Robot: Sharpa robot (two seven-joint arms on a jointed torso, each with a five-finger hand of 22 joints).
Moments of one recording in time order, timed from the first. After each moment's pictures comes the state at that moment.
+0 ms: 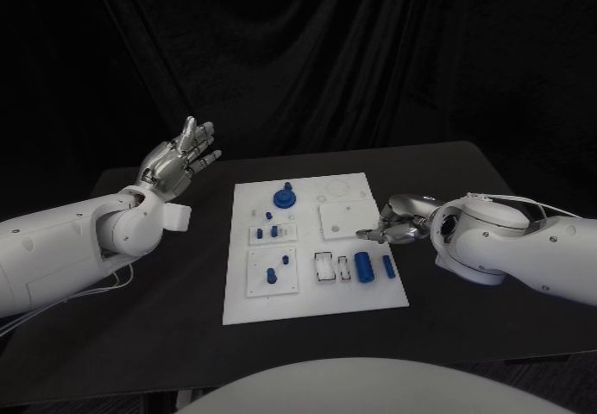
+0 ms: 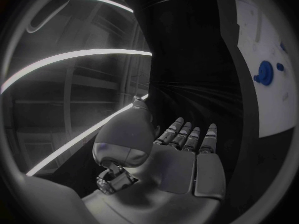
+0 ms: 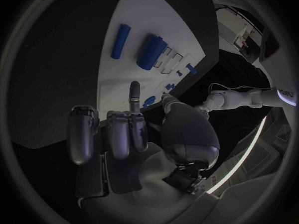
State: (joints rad) left arm 1.22 -0.82 -0.21 1.26 0.08 0.01 0.63; left_hand 1.09 0.17 -0.34 0.29 0.05 0.24 0.14 0.03 0.03 0.07 0.17 0.14 0.03 0.00 0.16 0.00 0.00 0.18 0.03 0.28 0.02 0.05; right arm 1.23 -1.03 -0.25 1.77 -1.34 -0.22 -0.46; right_hand 0.87 -0.07 0.08 0.30 0.20 1.04 0.03 0.46 0.47 1.47 -0.03 1.57 1.31 1.47 -0.09 1.57 1.31 0.05 1.47 0.02 1.45 1.31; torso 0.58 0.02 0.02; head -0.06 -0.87
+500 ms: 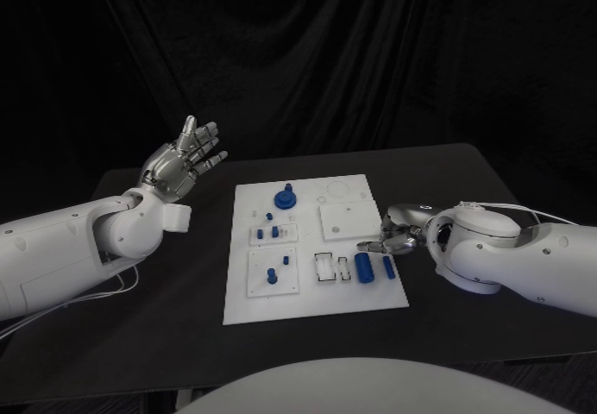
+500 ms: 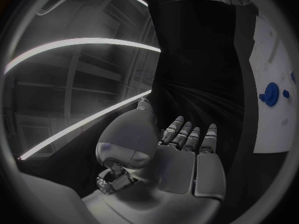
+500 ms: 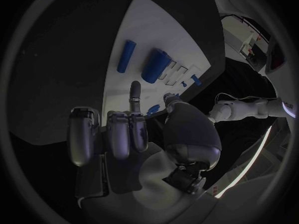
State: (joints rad) left arm 1.22 -0.85 -0.21 1.32 0.18 0.08 0.63; left_hand 1.17 0.23 -0.31 0.29 0.09 0.27 0.14 0.03 0.03 0.07 0.17 0.15 0.03 0.00 0.16 0.00 0.00 0.18 0.03 0.28 0.02 0.05; right arm 1.21 -1.01 -0.25 1.79 -1.41 -0.18 -0.57; right_hand 0.87 -0.13 0.11 0.30 0.19 1.05 0.03 0.45 0.51 1.46 -0.03 1.57 1.31 1.47 -0.10 1.57 1.31 0.03 1.47 0.01 1.48 1.31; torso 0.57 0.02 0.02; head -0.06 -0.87
